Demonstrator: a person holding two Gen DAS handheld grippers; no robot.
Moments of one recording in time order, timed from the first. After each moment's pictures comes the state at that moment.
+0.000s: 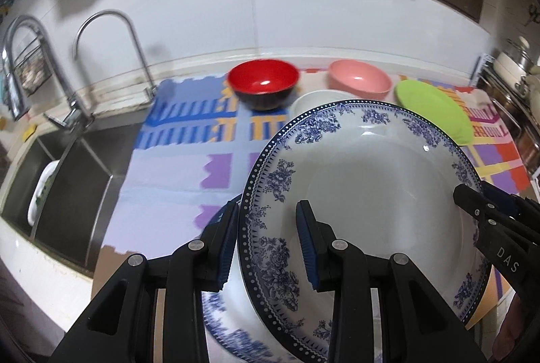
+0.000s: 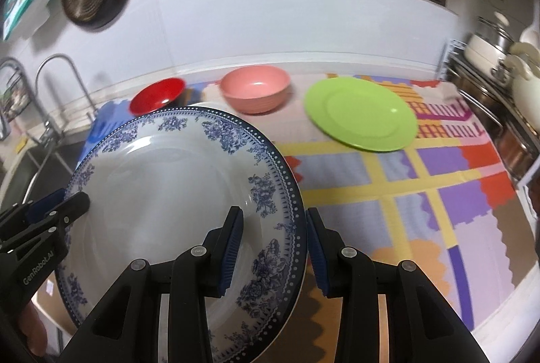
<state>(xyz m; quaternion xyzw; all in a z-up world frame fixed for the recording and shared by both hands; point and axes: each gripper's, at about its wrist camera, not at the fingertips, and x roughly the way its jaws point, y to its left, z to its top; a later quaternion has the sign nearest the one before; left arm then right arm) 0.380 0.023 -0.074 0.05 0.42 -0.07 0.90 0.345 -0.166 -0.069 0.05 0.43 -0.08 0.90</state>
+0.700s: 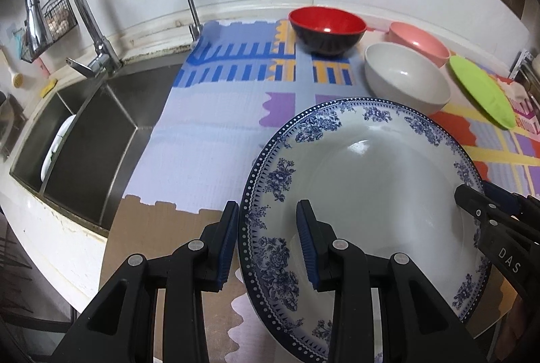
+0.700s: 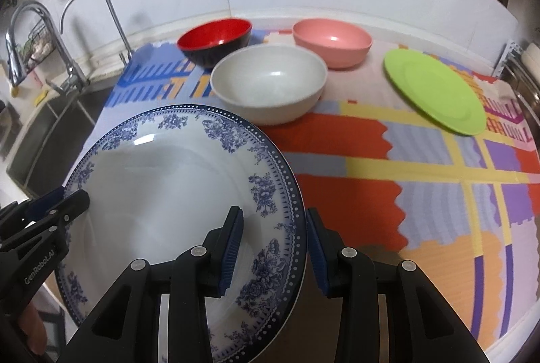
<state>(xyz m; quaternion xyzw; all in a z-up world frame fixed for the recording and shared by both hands) 0.380 0.076 -0.127 0.04 0.49 0.00 0.87 0.373 -0.099 -0.121 0.03 0.50 -0.01 0.87</state>
